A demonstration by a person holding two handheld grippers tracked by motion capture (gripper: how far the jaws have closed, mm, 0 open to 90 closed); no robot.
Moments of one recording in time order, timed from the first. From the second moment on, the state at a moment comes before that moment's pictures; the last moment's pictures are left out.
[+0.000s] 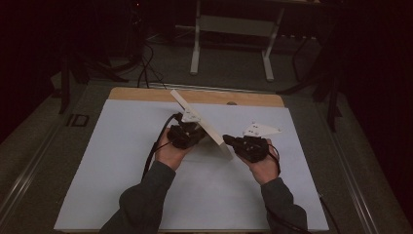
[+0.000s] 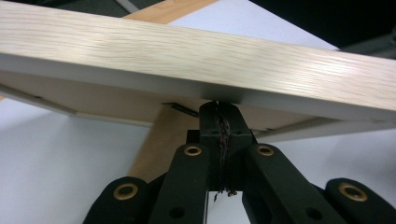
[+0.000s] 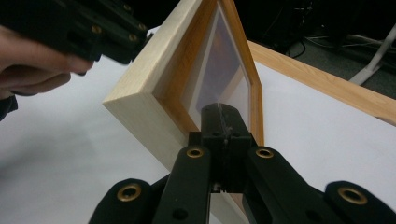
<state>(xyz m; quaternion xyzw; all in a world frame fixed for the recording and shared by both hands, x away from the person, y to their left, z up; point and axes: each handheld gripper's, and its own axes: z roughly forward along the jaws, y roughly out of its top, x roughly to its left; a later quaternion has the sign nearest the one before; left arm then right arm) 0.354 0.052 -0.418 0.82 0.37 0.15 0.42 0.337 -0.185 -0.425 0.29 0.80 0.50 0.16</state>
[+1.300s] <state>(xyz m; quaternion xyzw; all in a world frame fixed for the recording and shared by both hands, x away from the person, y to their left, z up) 0.365 0.061 -0.420 0.82 0.35 0.11 0.44 0.334 -0.159 -0.420 0.24 0.82 0.50 0.14</state>
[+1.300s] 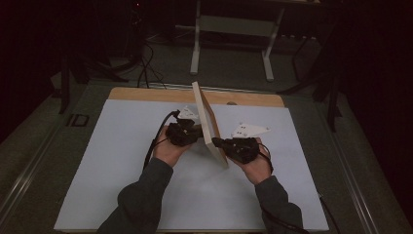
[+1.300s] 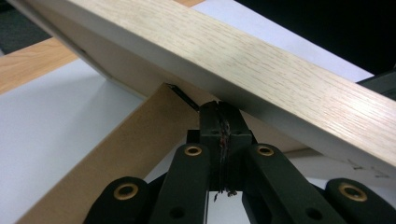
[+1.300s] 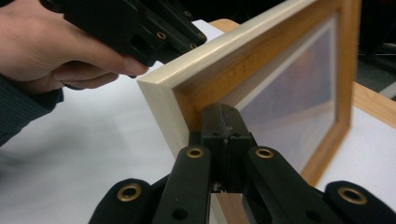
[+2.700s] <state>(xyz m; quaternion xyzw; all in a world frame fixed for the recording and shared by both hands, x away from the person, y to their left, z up) 0.361 0.090 -0.425 0.82 0.31 0.08 0.47 0.332 -0.133 -0.419 0.22 0.83 0.49 0.13</state>
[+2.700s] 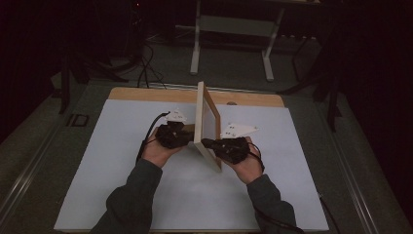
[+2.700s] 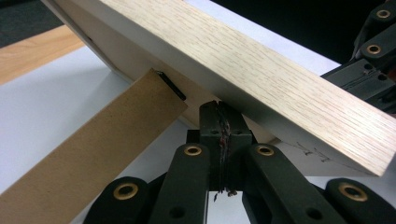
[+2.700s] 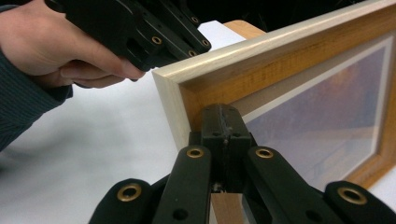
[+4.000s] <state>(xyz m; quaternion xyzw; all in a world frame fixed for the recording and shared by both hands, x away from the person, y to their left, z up) 0.358 0.108 -0.388 0.75 0.43 0.11 0.49 0.333 -0.166 -0.442 0.26 0.83 0.47 0.14</state>
